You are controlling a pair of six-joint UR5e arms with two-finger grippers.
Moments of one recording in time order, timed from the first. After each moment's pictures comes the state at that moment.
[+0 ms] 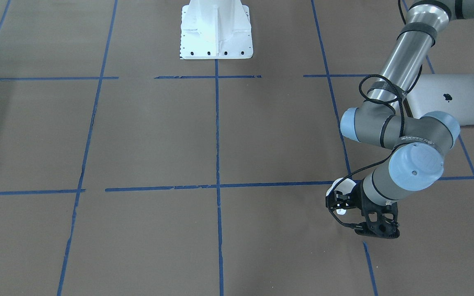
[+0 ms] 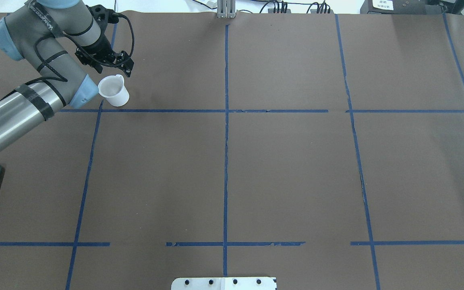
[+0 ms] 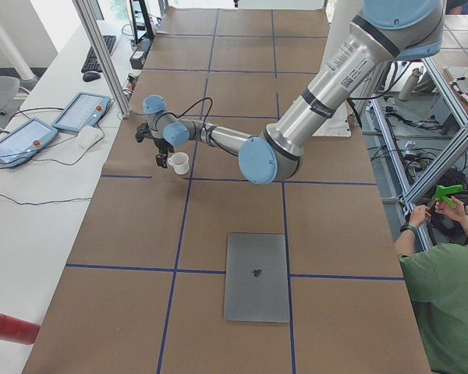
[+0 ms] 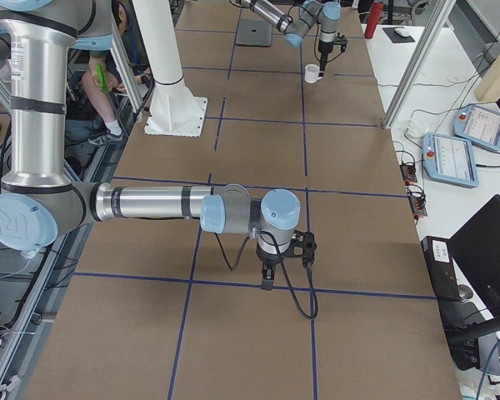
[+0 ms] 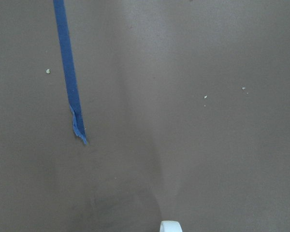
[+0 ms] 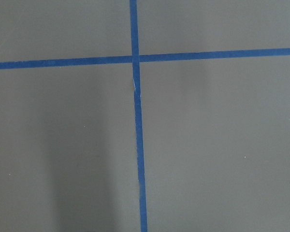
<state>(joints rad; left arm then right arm) -0.96 -2.32 -1.03 -1.97 -2.19 -0.66 1.54 -1.67 1.72 -1.64 2.32 0.07</state>
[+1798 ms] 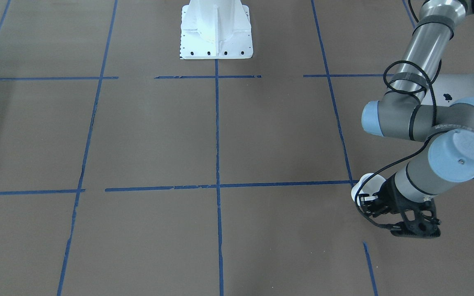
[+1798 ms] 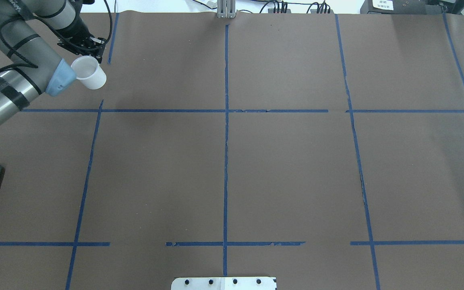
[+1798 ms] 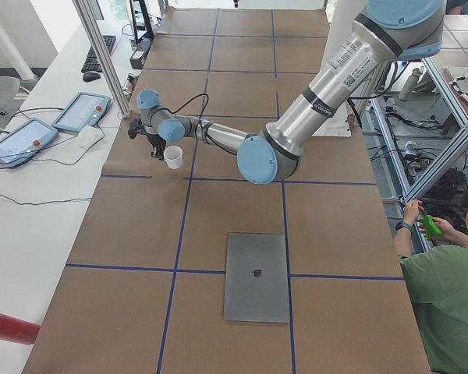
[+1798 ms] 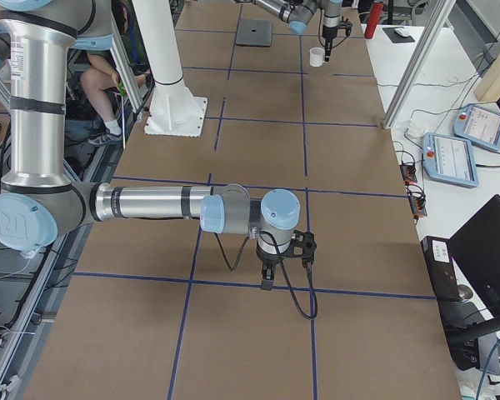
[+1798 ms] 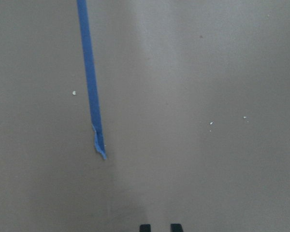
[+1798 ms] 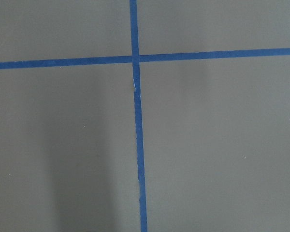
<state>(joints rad) -1.07 -2.22 -1.21 -1.86 -2.19 -0.64 1.54 -1.67 1.72 -1.64 2.32 0.07</state>
